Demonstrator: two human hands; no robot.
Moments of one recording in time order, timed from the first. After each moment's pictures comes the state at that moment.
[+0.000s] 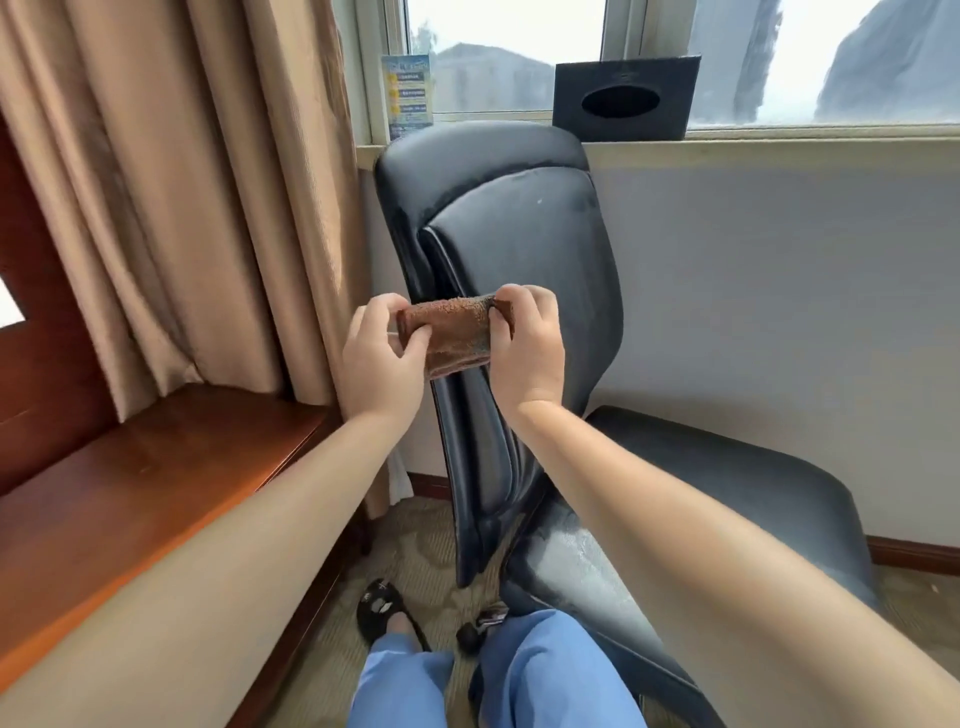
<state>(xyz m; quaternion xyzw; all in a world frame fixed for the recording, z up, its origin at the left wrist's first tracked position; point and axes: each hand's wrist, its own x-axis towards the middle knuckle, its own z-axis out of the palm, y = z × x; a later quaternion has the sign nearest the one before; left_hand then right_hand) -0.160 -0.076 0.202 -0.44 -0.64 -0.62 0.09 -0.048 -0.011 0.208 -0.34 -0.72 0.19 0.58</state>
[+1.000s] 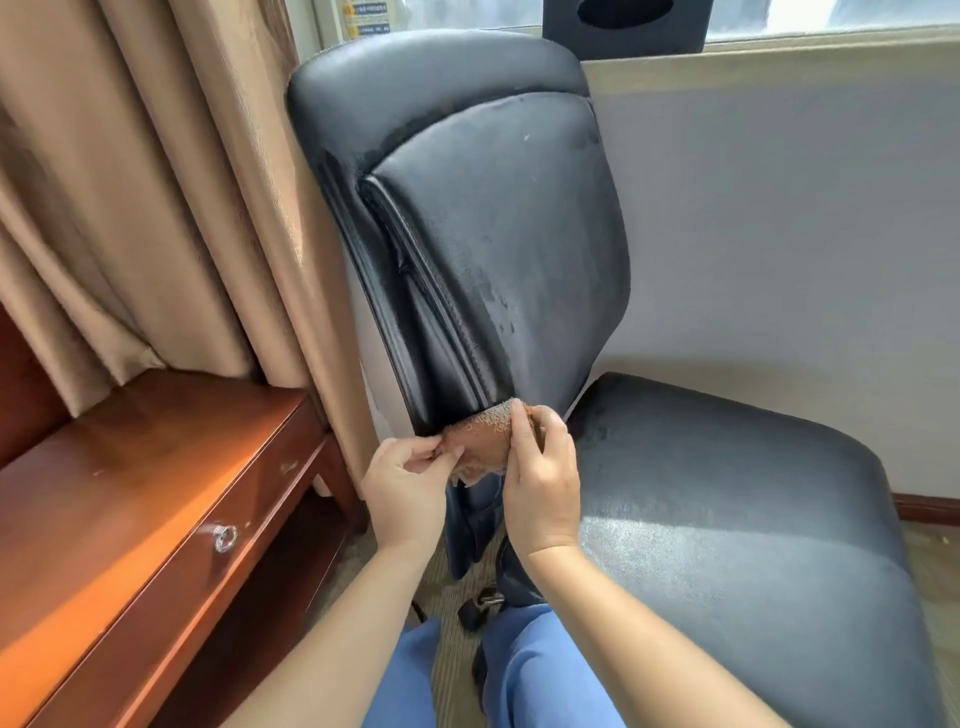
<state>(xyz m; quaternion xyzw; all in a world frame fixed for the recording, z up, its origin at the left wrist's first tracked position) -0.129 -0.059 0.075 -0.33 -0.69 -0.64 -0.07 -0.034 0.005 0.047 -0.42 -0.74 0.04 0.52</state>
